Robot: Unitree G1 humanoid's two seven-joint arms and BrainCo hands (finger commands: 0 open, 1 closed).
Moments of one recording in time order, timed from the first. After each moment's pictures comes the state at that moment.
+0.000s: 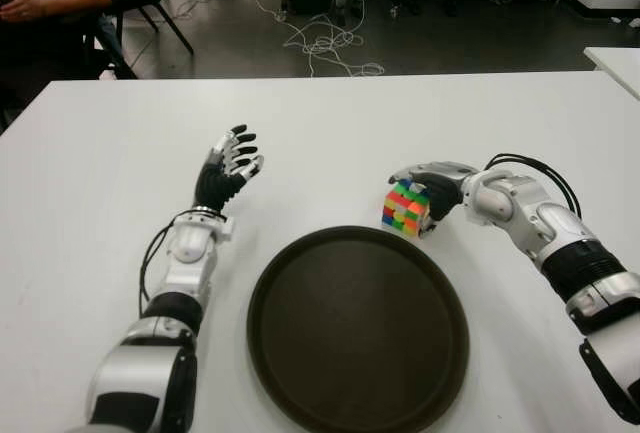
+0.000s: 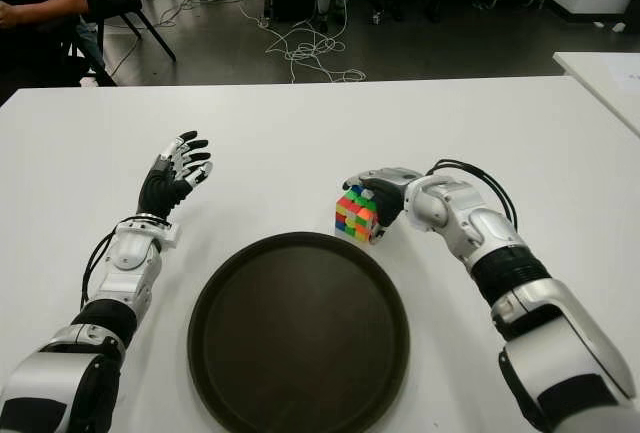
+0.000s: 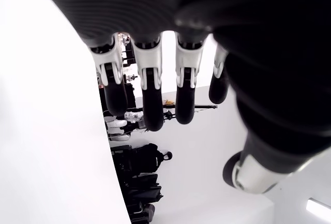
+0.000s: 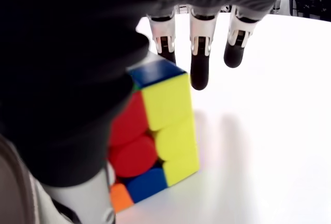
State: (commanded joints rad) left arm -0.60 0.09 0.09 1.11 0.03 -0.64 -0.06; right arm -0.72 -0.45 0.50 0.74 -0.69 -0.28 0.36
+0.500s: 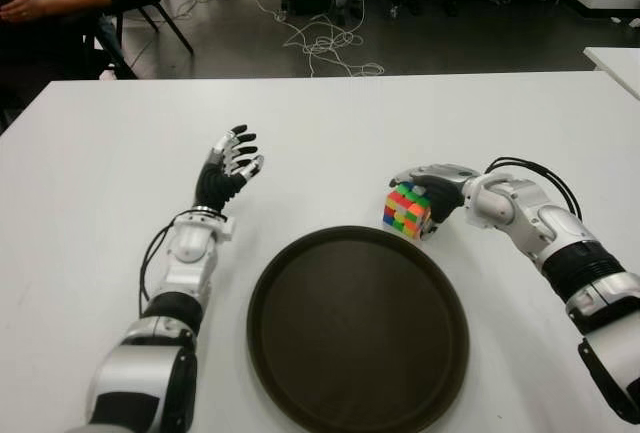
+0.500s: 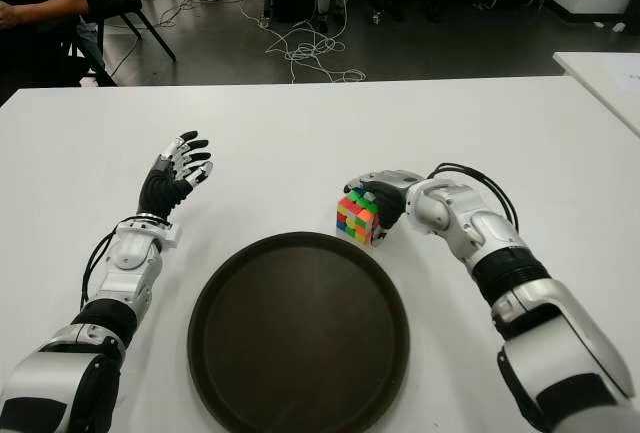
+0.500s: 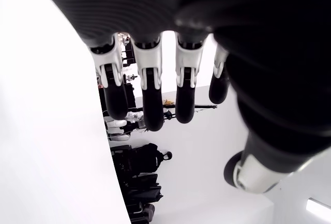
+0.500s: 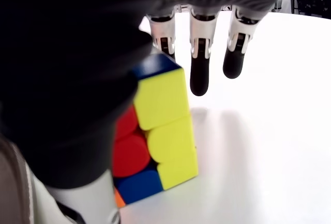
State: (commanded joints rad) left arm -0.60 0.09 0.08 1.11 0.04 -0.64 -0.05; right arm -0.72 -0.45 0.51 0.77 -0.70 -0.31 0.33
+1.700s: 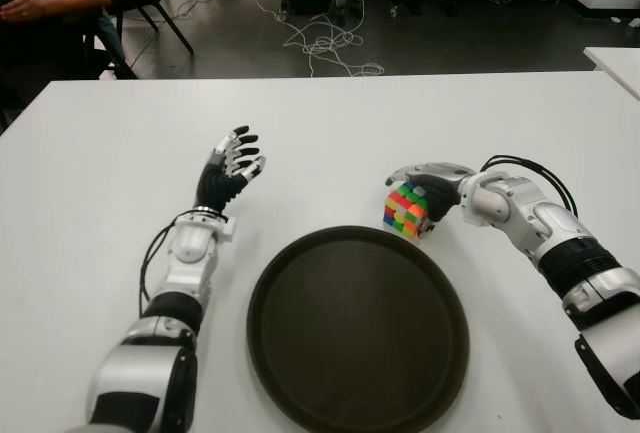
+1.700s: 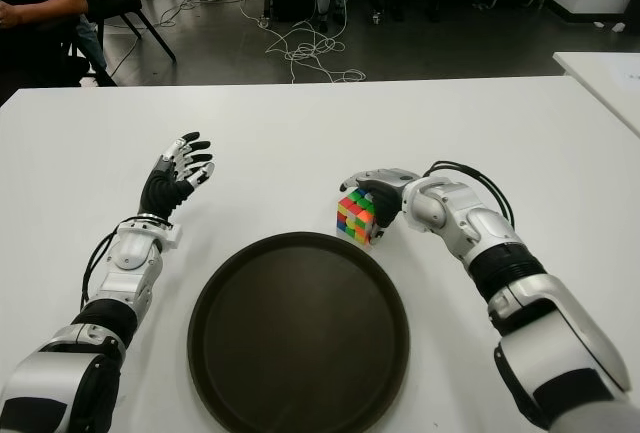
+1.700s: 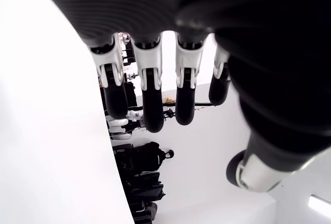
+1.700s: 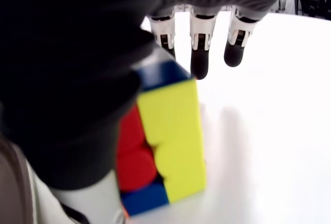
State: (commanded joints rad) left arm -0.60 0.09 0.08 1.11 0.04 -0.65 -0.06; right arm -0.72 -0.45 0.53 0.77 -0.74 -0.32 0.21
